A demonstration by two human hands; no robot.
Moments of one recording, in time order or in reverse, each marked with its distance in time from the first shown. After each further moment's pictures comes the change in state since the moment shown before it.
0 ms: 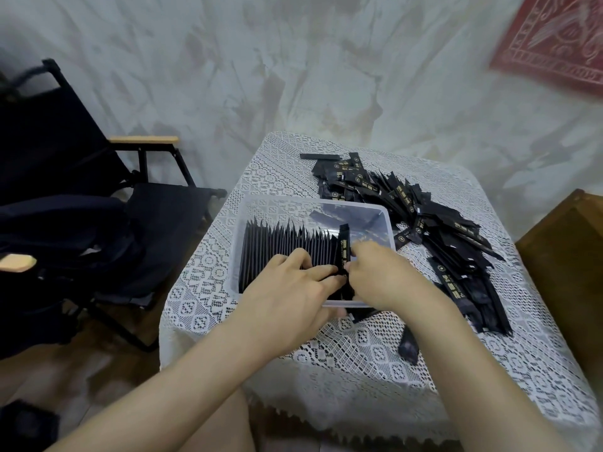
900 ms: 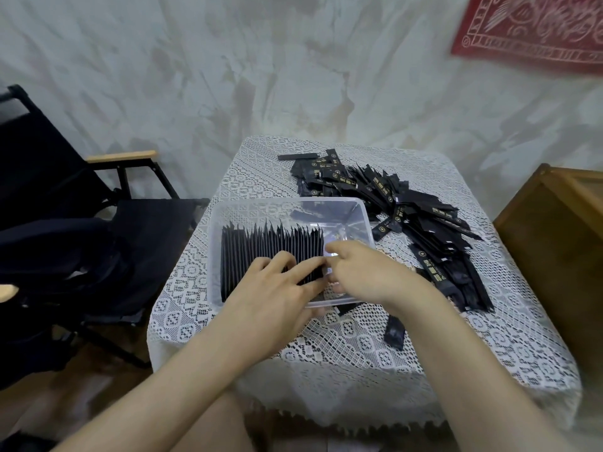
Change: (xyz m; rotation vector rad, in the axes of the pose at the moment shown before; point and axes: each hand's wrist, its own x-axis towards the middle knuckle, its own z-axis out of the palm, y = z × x) left_hand -0.001 0.000 0.006 0.096 0.076 0.086; right_hand -0.007 0.013 0.002 0.538 -0.155 -0.003
